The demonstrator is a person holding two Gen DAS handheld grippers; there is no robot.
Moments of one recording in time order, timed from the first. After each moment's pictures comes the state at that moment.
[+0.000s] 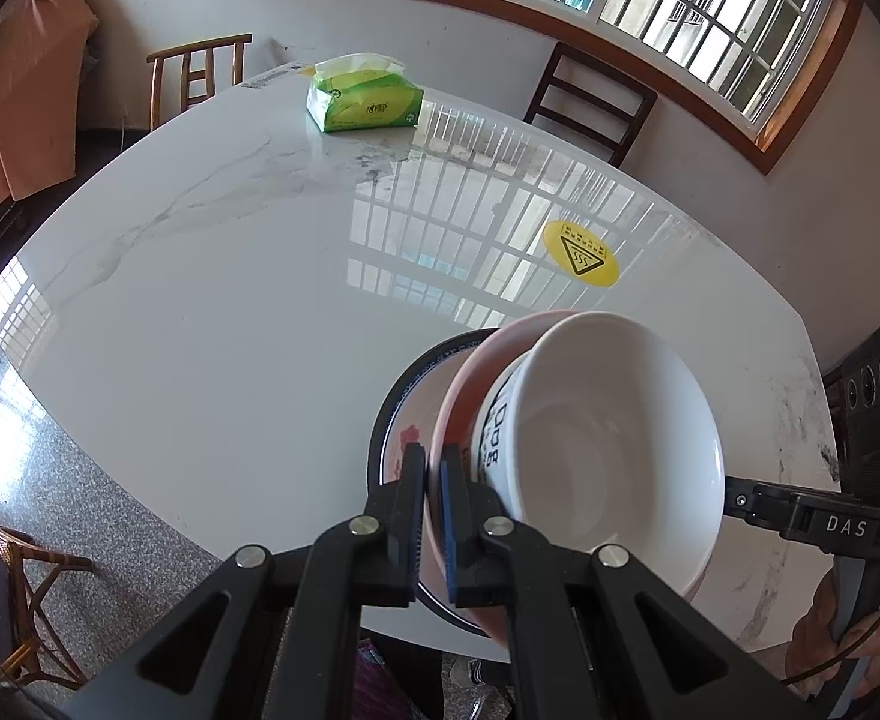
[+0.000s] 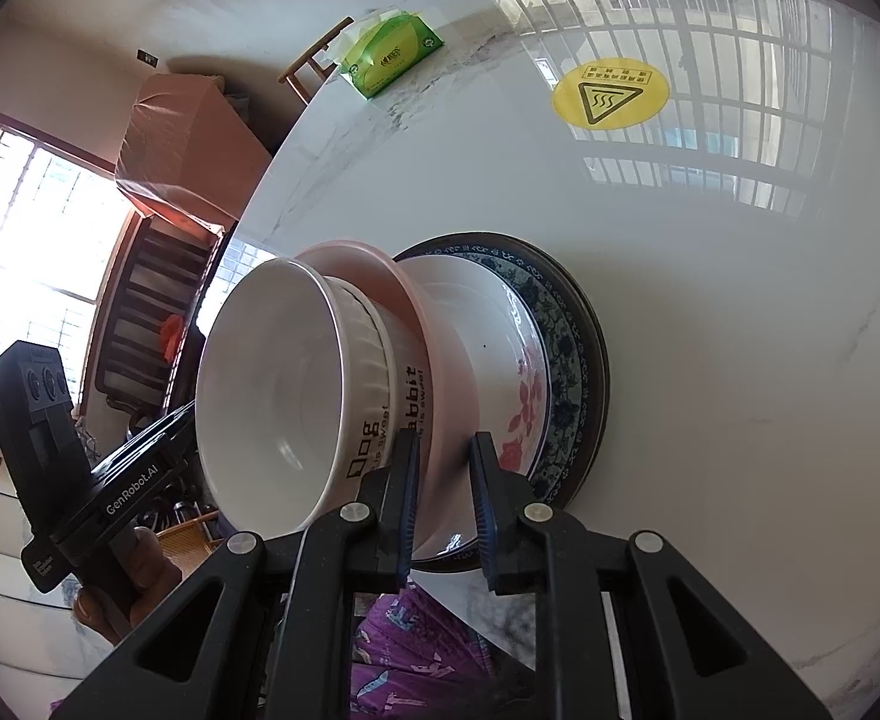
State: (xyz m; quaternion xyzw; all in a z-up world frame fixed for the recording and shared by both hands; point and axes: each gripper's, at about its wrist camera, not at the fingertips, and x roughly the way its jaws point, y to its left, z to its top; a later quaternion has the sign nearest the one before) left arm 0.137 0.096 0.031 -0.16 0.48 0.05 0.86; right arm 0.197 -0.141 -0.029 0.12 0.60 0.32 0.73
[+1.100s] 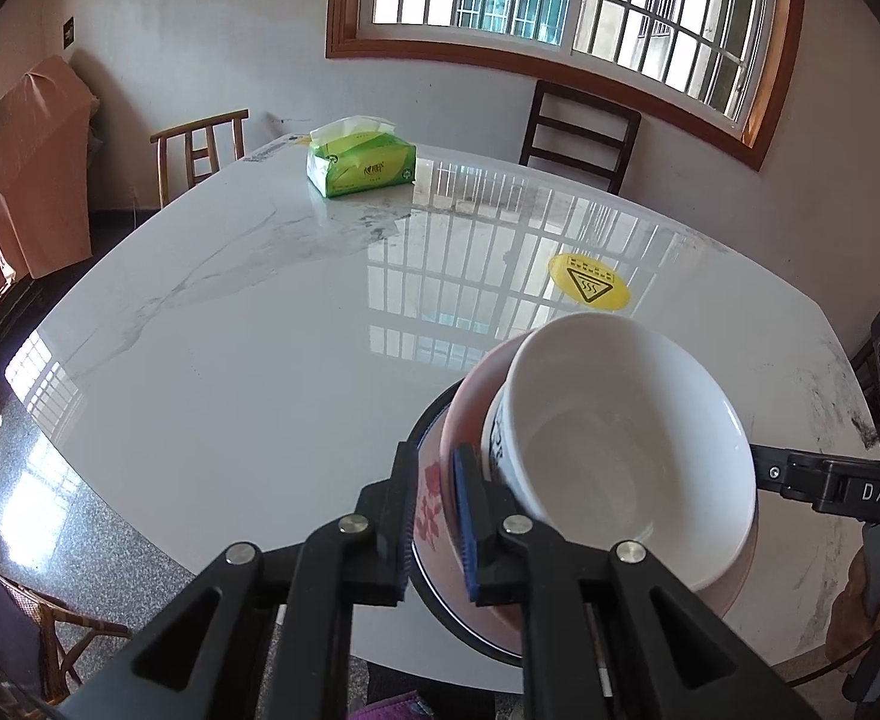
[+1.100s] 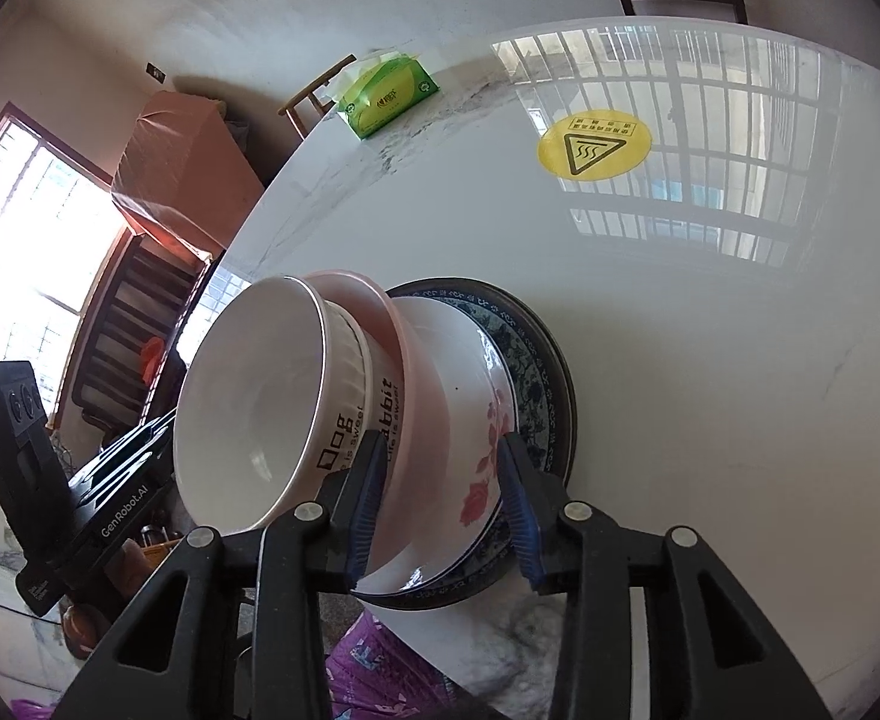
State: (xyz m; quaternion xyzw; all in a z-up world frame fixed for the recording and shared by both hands) left arm 0.126 0.088 0.026 -0.09 0.41 0.07 0.90; right arm 0.191 -0.149 -0.028 0.10 0.54 0.30 0.78
